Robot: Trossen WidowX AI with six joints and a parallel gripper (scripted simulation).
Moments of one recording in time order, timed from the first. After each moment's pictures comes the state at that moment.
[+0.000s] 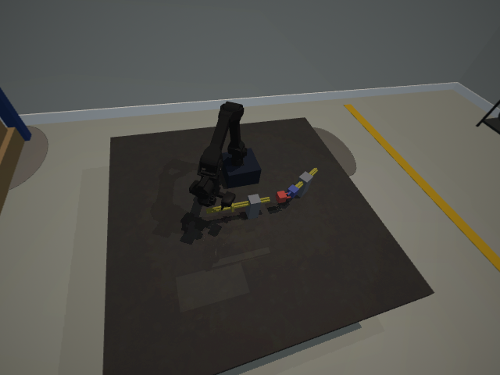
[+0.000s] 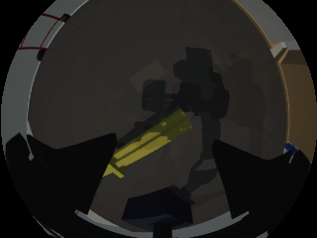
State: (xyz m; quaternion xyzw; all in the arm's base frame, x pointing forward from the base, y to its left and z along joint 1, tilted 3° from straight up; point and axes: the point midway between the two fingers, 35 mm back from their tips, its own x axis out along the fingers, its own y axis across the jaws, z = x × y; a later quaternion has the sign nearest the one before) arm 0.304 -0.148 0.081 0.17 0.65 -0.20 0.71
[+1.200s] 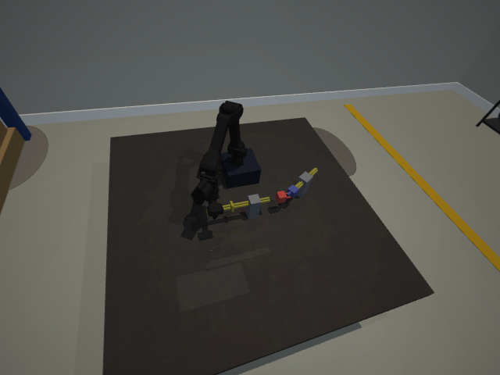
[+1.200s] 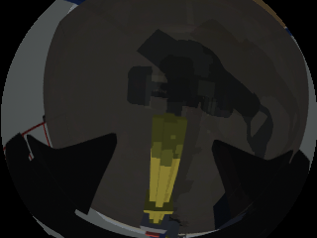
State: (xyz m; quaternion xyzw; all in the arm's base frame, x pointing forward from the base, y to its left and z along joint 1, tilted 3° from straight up) arm 0.301 -0.153 0.039 0.48 0.48 -0.43 0.59
